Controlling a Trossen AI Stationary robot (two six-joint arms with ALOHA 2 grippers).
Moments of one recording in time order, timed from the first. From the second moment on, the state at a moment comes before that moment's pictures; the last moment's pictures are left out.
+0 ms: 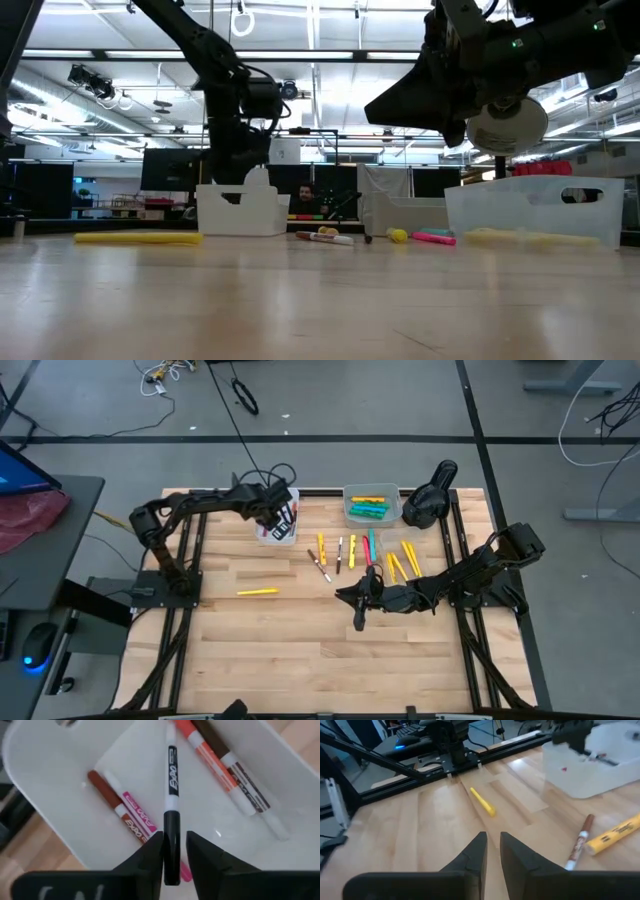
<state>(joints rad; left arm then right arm) 0.58 1.74 1.15 -0.69 -0.24 -0.15 0.34 1.59 0.58 0.69 0.52 0.40</state>
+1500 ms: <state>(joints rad) -0.01 1.42 0.58 0.57 -0.22 -0.06 -0.03 1.61 0.85 -0.32 0.61 0.87</state>
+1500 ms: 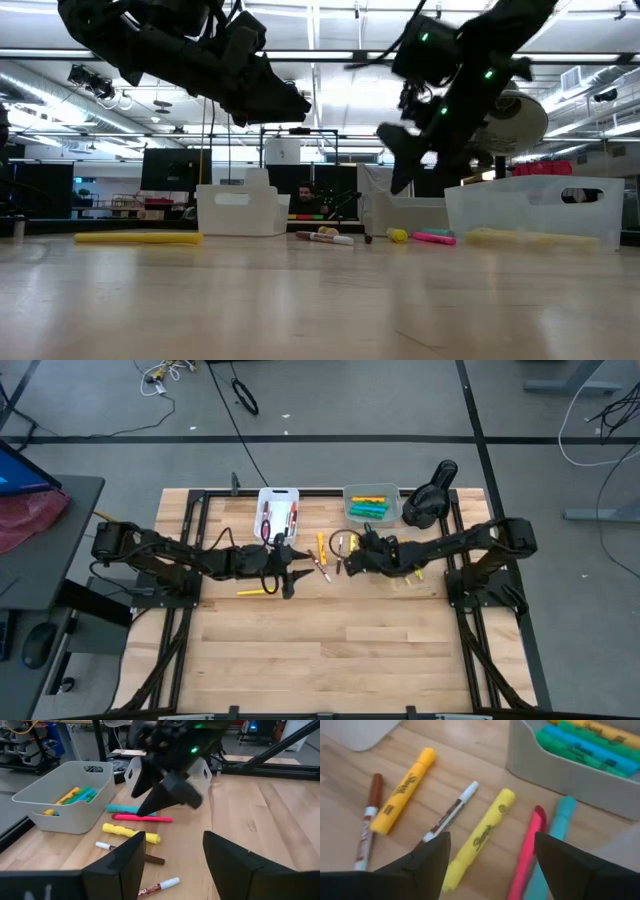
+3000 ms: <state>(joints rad) 0.00 1.42 0.58 0.58 -0.25 -0.04 -0.12 1.53 0.86 -0.54 0.18 0.83</state>
